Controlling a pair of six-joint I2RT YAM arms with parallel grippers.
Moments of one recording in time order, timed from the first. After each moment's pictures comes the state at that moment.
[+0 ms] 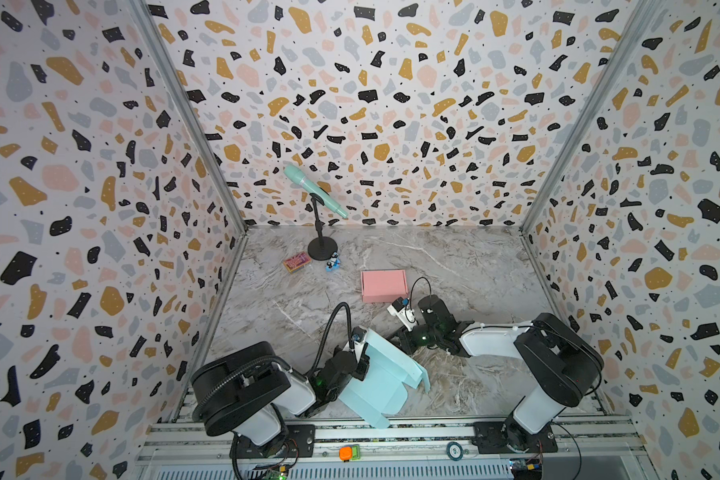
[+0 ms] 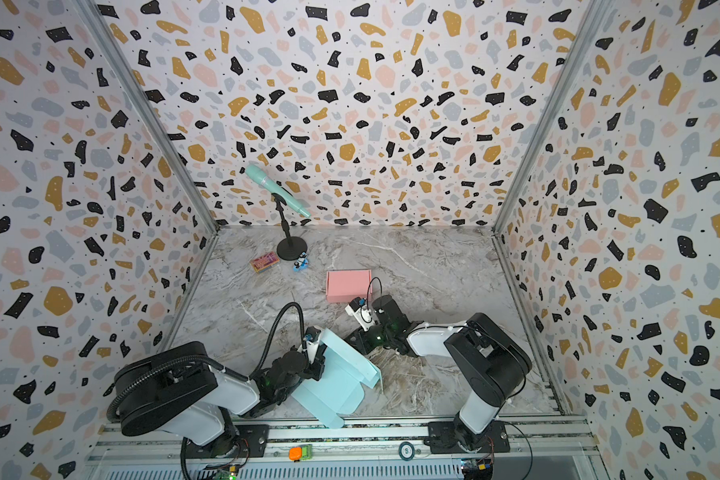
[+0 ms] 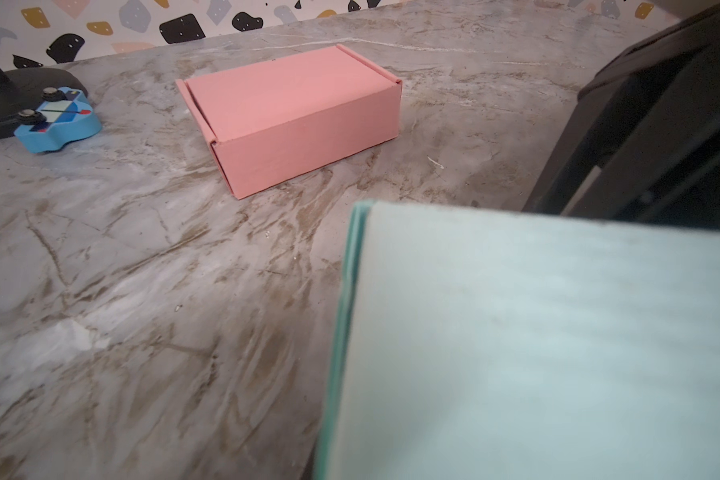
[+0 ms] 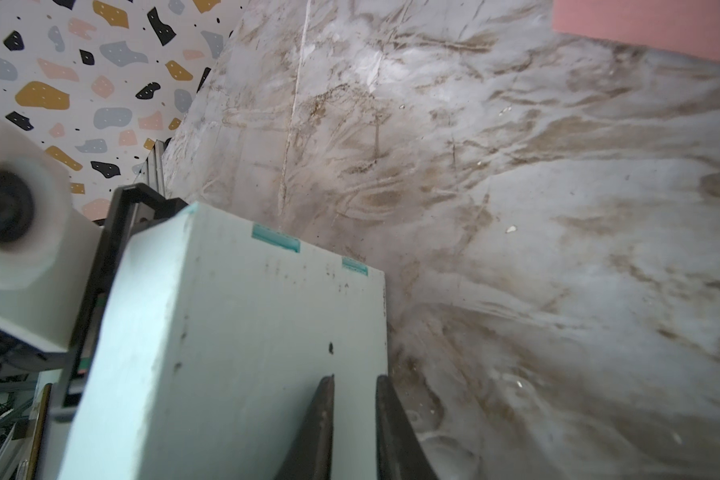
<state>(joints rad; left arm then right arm) -0.97 1.53 0.15 0.91 -0.39 -0.22 0.73 1.66 0.67 0.27 -0.63 0.29</state>
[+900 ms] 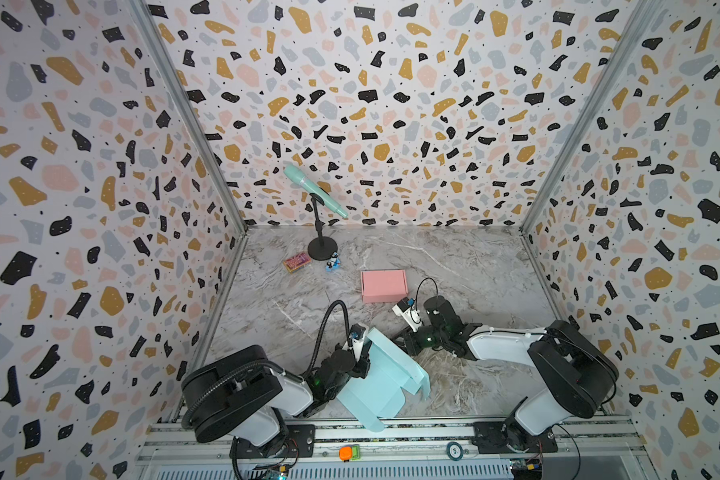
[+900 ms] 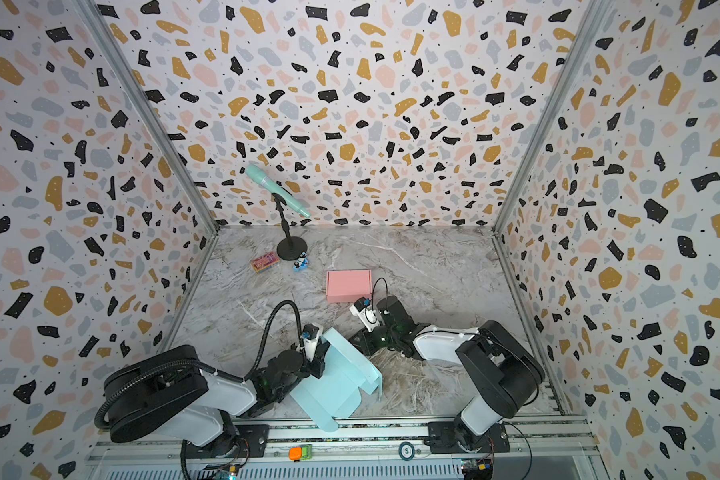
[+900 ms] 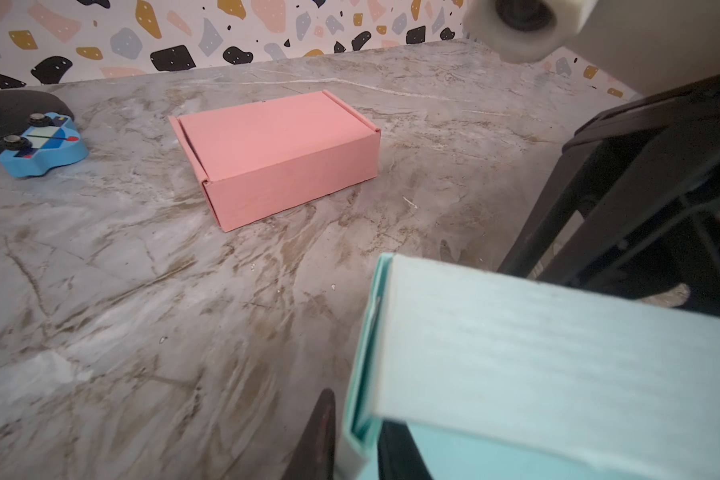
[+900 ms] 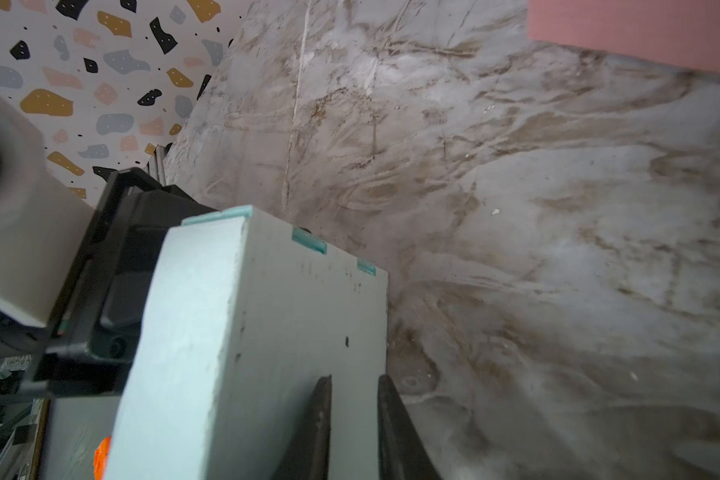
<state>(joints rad) -0.96 1.48 0.15 0.94 -0.35 -0.22 0.71 1.57 0.64 0.23 -0.61 0.29</state>
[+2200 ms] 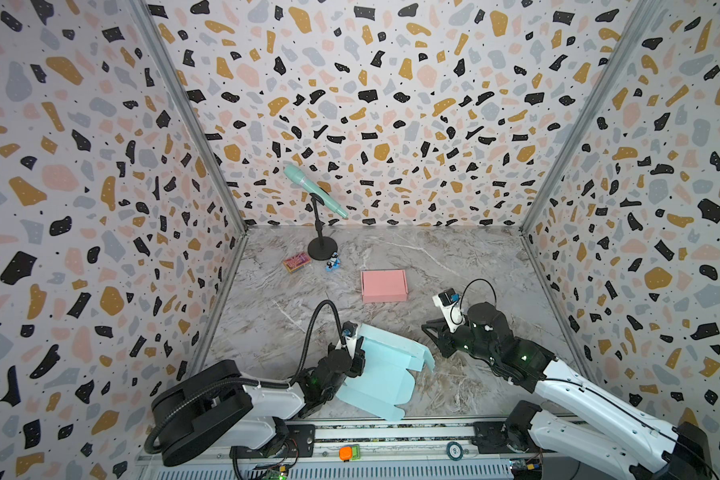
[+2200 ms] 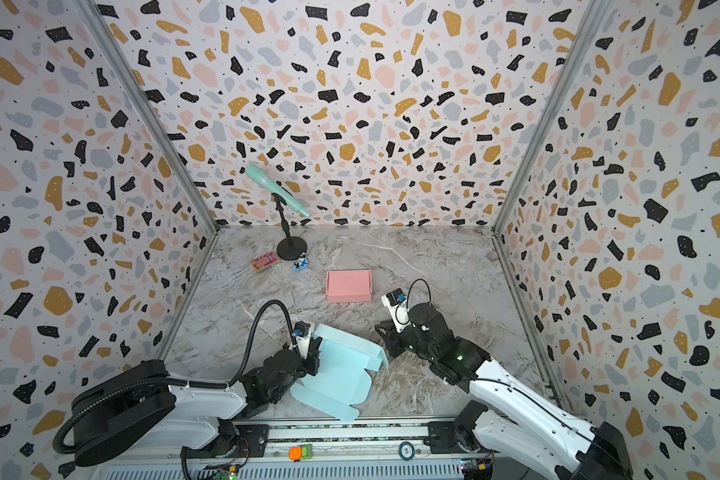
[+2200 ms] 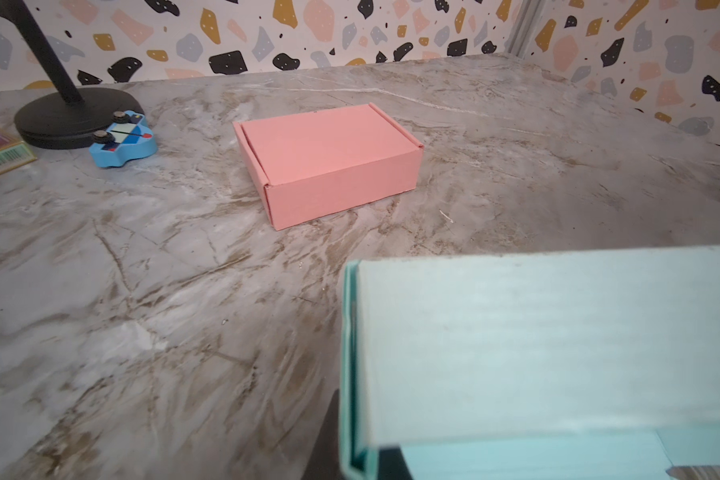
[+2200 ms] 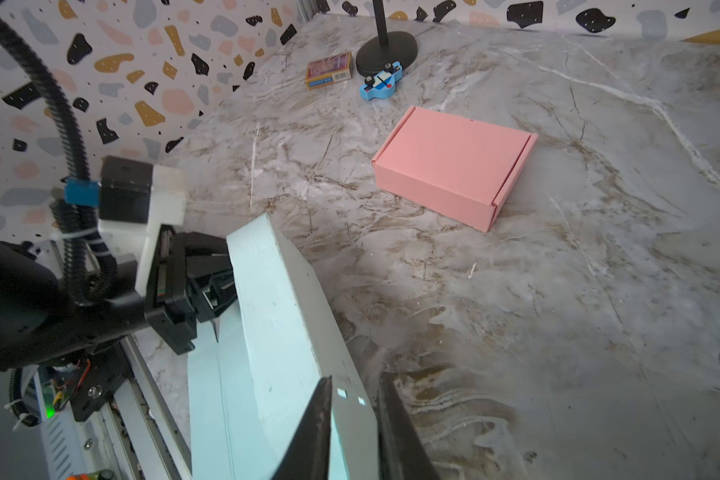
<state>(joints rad) -0.96 1.28 0.15 0.70 -0.46 -0.32 0.80 0.86 0.64 -0.32 -0.10 0.24</state>
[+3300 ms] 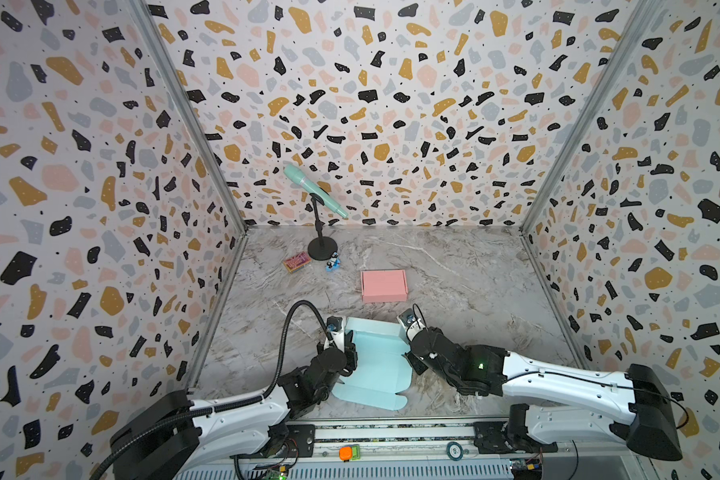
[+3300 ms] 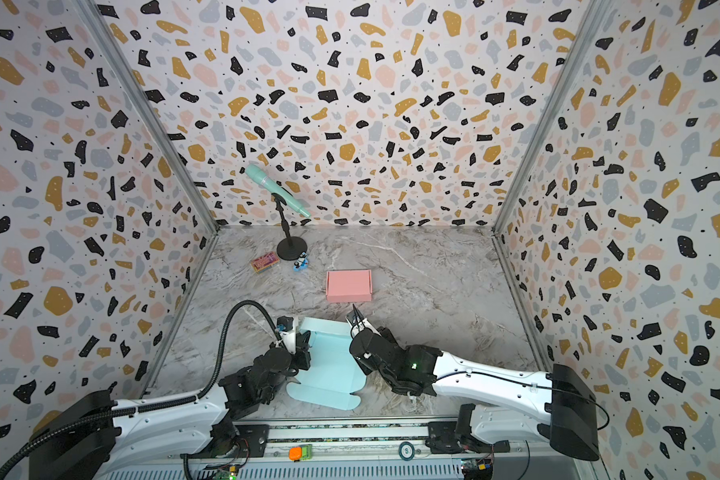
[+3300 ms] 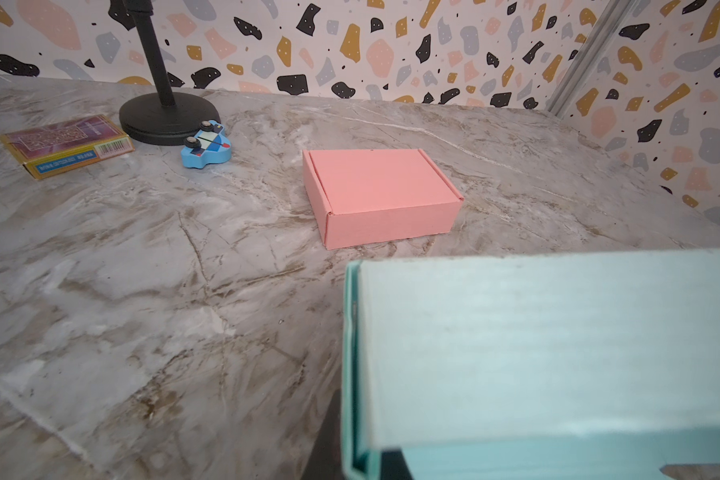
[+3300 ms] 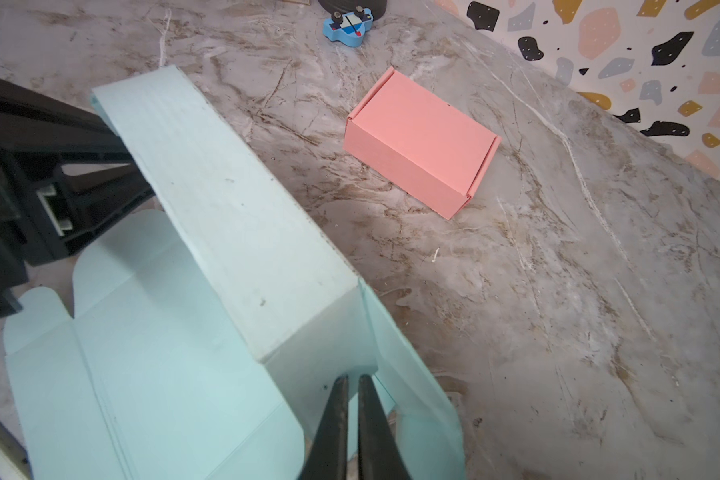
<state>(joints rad) -0.96 1.01 0.19 0.40 -0.55 -0.45 1.20 1.17 0.81 -0.41 0.49 0.28</state>
